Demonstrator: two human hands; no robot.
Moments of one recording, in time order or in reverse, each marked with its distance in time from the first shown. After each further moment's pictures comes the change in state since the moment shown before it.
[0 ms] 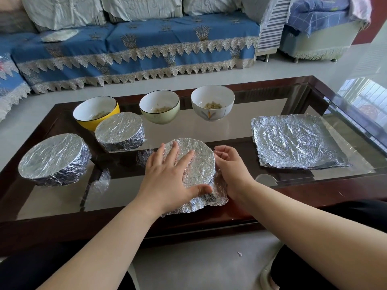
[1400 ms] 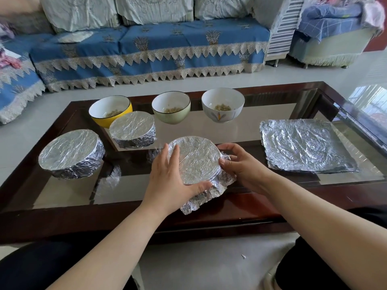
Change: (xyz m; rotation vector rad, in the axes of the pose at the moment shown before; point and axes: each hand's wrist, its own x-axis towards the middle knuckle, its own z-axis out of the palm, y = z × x) left_hand -0.019 -0.008 0.008 -0.429 0.123 -0.179; right_hand 0.007 -0.015 -0.027 -0.069 -0.451 0.022
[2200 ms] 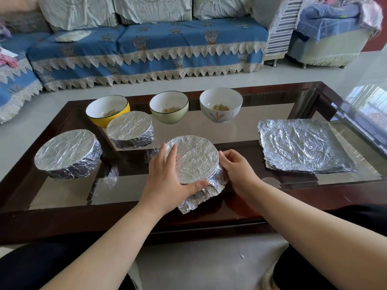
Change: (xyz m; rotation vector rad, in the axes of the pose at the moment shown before) left_hand 0.000 -0.001 -0.001 -0.061 0.029 0.025; right_hand 0.015 0.026 0.017 -0.064 0.334 -0.060
